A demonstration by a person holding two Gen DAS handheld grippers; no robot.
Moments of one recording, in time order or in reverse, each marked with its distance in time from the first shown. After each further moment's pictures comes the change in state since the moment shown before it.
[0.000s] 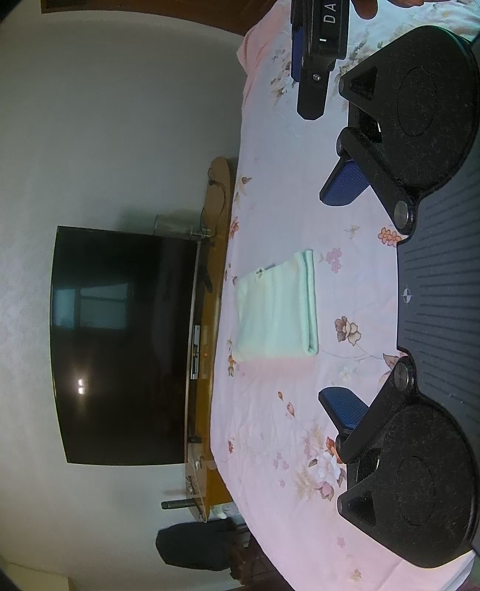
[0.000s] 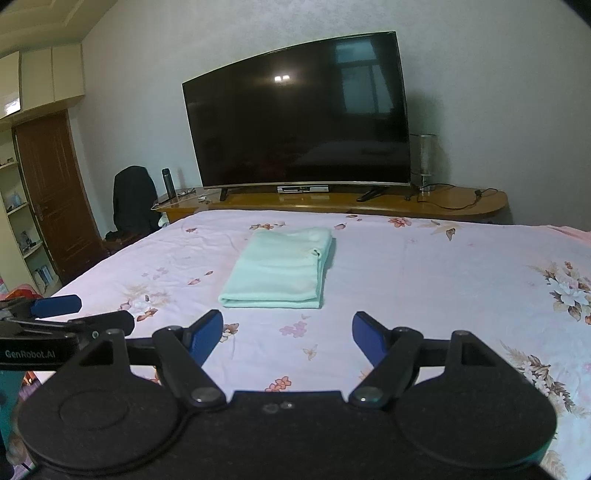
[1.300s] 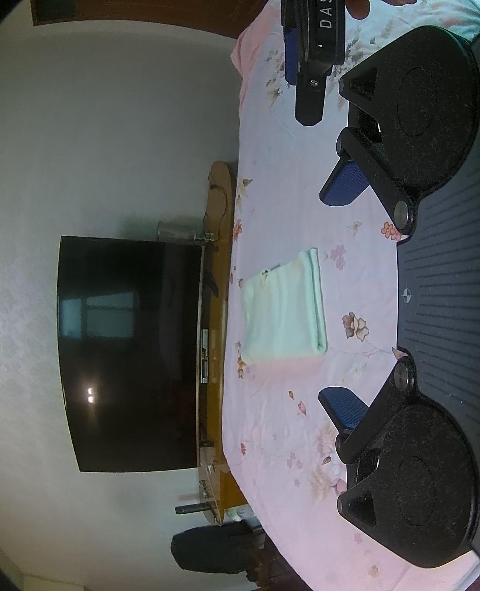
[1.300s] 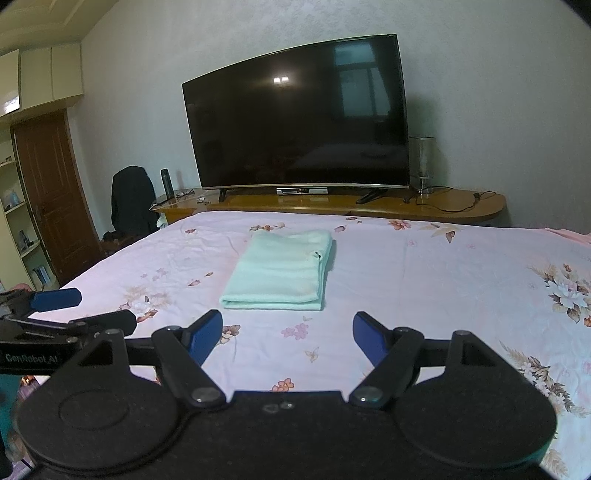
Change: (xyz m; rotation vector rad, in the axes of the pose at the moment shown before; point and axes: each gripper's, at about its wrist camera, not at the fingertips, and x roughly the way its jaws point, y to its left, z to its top) left arm -0.002 0.002 0.004 0.045 -0.026 -0.007; right arm 0.000 0.010 -0.001 -0.006 -0.010 -0.016
